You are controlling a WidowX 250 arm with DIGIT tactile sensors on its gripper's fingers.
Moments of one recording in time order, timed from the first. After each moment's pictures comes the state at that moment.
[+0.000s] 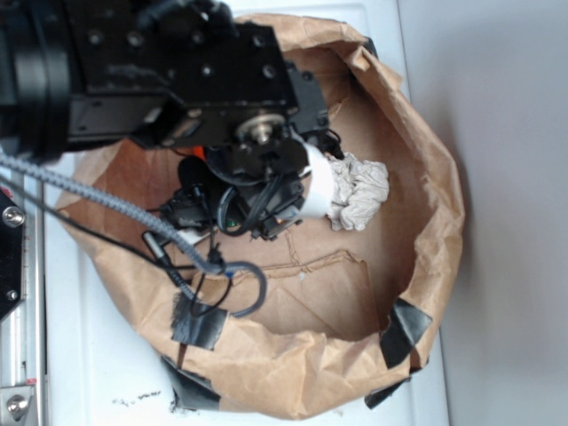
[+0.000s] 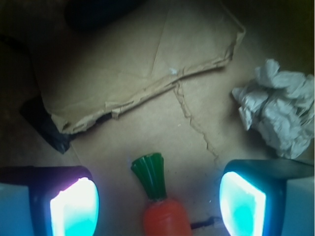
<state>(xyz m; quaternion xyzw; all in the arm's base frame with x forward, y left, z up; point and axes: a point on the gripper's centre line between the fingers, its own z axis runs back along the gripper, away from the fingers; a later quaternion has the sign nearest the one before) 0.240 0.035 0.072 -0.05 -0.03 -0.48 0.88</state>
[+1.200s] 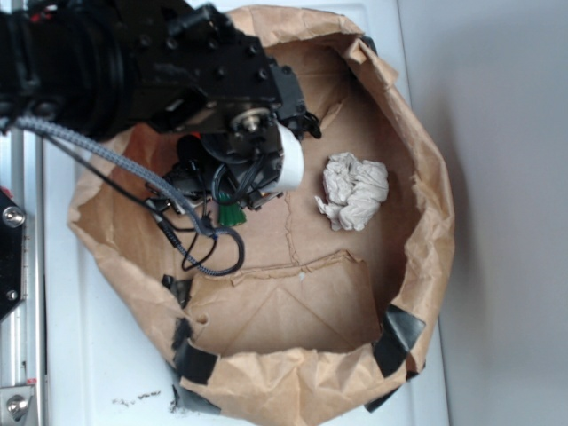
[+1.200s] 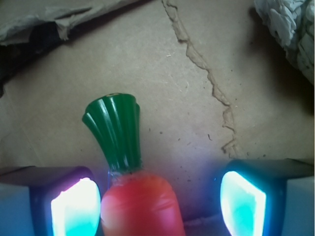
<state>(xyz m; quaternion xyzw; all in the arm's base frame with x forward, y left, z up) 0.238 0.053 0.027 -0.03 -0.01 -0.50 0.86</state>
